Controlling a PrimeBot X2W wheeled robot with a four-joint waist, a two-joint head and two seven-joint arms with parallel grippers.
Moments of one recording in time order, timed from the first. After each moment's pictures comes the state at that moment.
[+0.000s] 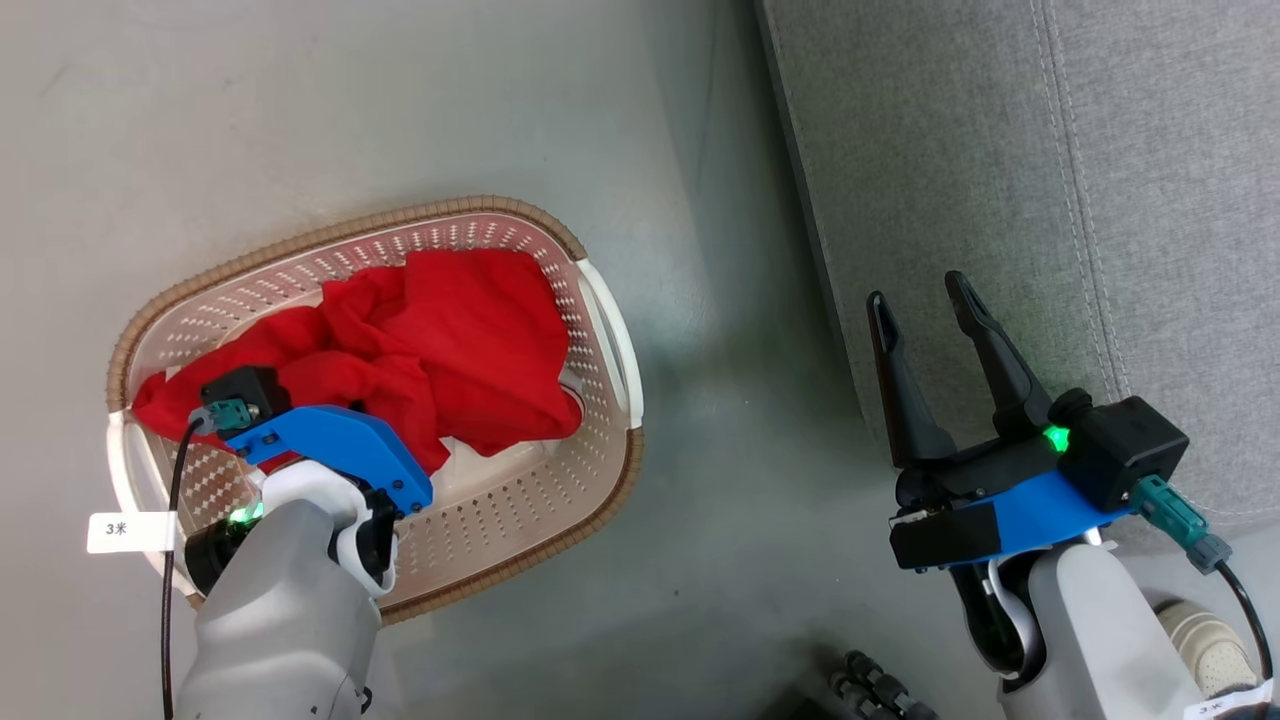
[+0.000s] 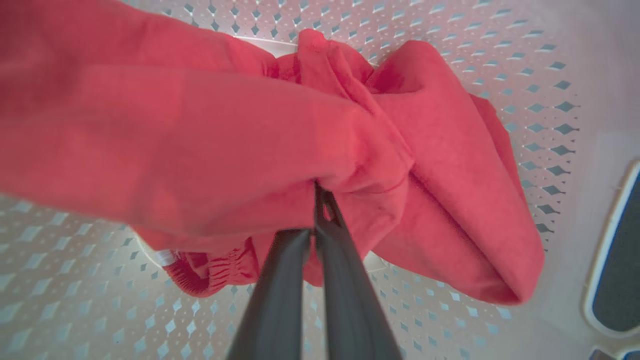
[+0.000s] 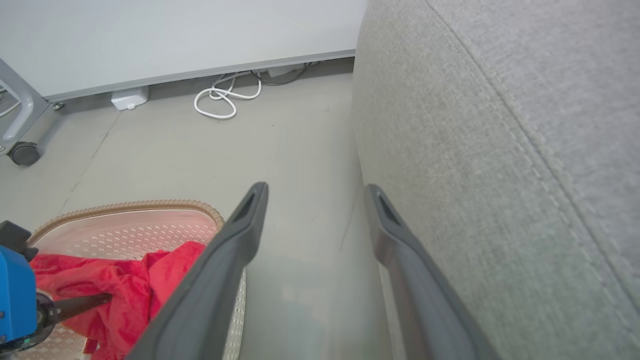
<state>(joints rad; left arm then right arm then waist) -0.76 0.05 -0.11 1.27 -0.57 0.03 -0.06 -0.32 -0.05 0.15 0.18 0.21 0.13 -0.26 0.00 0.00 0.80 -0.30</state>
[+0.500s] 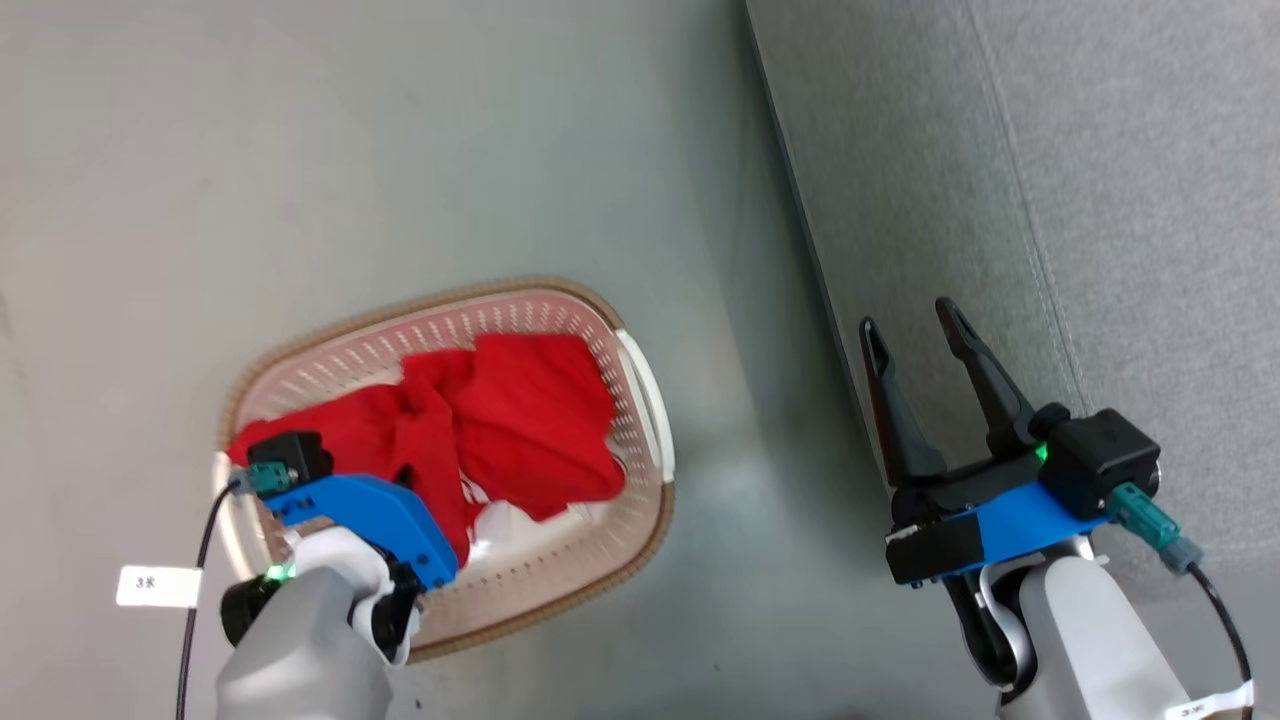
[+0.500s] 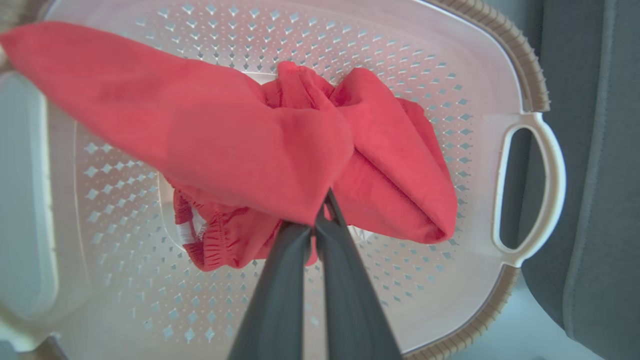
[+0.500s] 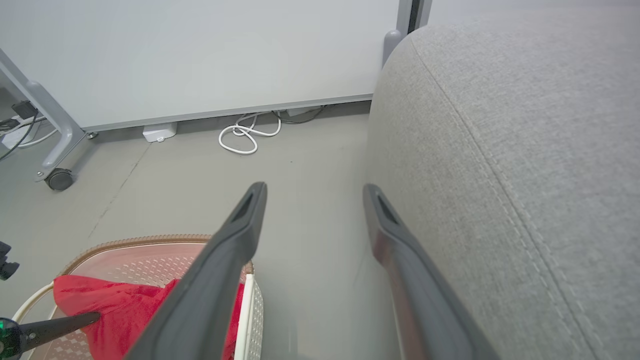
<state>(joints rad) -0.67 0.05 -0.20 1.27 -0.62 -0.10 -0.04 -0.32 -0.05 0.15 0.24 0.18 0.13 -0.26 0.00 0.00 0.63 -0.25</state>
